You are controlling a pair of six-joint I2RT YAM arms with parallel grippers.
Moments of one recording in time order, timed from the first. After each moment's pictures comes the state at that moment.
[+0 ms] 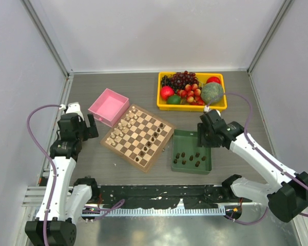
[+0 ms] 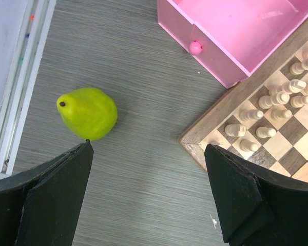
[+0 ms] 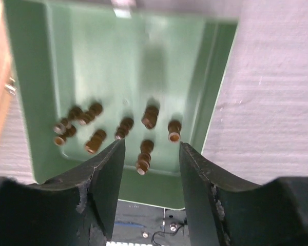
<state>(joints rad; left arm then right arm) 0.02 0.79 0.77 -0.63 -0.19 -0.13 0.52 1.08 0.84 -0.90 0.14 0.53</state>
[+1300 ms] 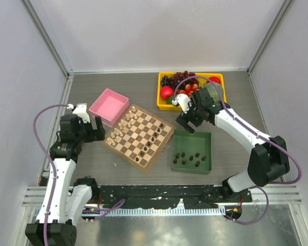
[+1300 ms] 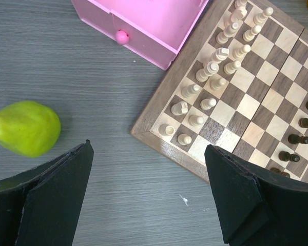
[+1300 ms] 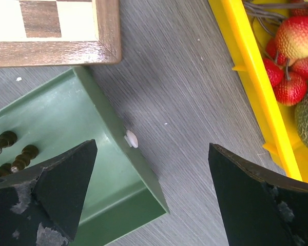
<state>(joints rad) 0.02 0.76 0.76 -0.65 0.11 -0.08 0.44 1.46 1.12 -0.62 -0.12 -0.54</state>
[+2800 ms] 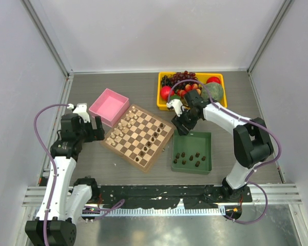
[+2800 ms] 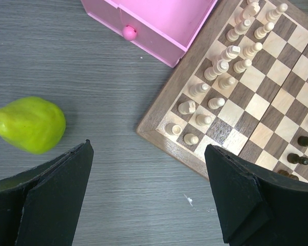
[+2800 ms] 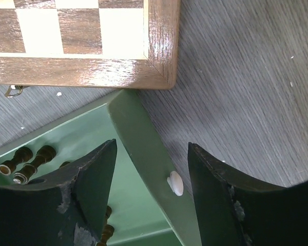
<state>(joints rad) 0.02 0.79 0.76 -0.65 0.08 -0.08 0.44 1.71 1.19 -0.65 -0.32 -0.48</state>
